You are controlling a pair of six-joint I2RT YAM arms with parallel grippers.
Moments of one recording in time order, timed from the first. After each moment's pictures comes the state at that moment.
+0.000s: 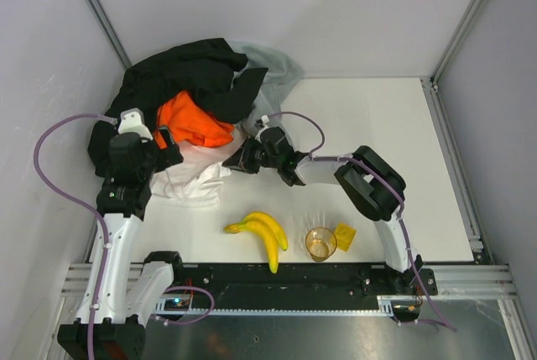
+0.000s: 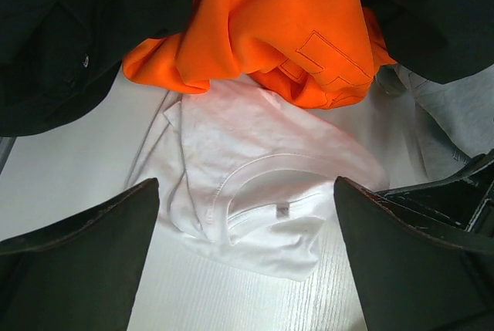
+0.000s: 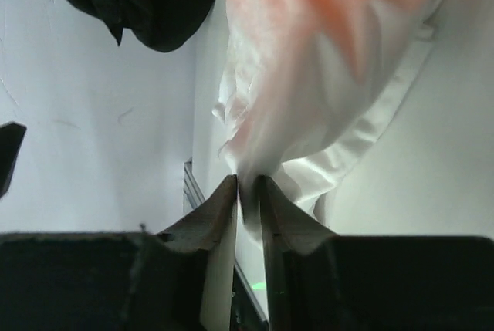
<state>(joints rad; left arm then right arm) 0.02 0.79 0.88 -0.53 -0.12 -0.24 0.83 2.12 1.30 0.48 -0.32 1.18</state>
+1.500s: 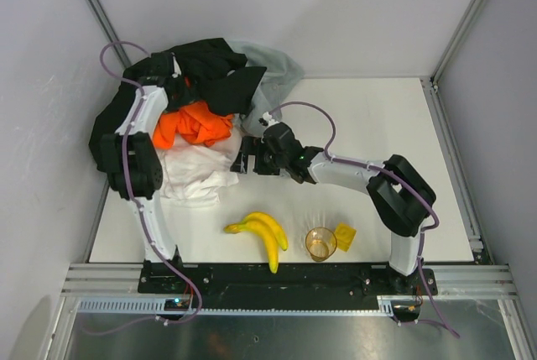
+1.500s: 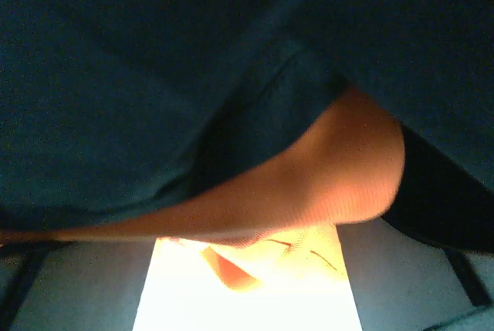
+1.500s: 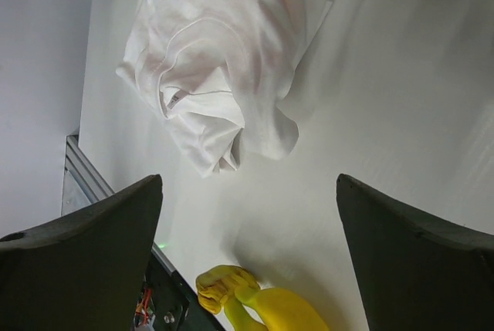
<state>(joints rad) 0.04 2.02 1.80 -0.62 0.03 -0.31 0.85 1.87 1.26 0.05 -0.17 0.79</state>
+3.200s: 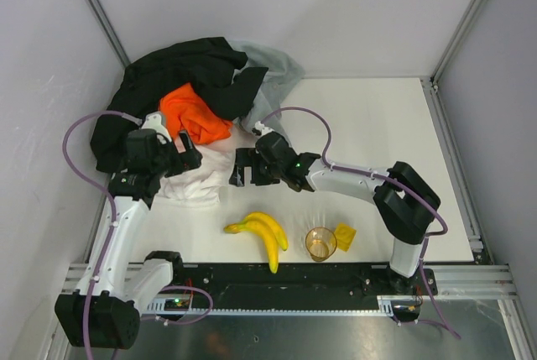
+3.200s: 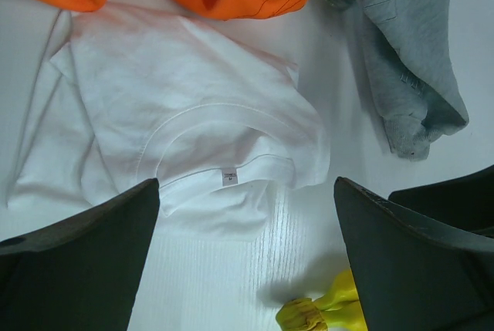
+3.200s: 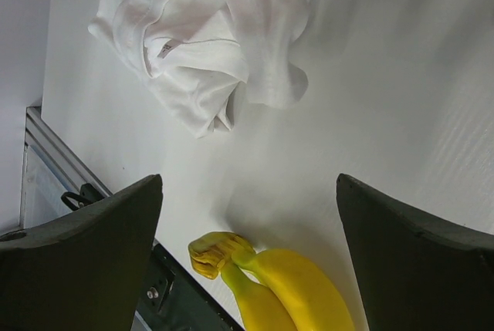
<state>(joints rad) -0.04 0.92 0.85 -0.55 0.07 -0.32 0.93 1.81 1.26 -0.09 -0.08 0.74</state>
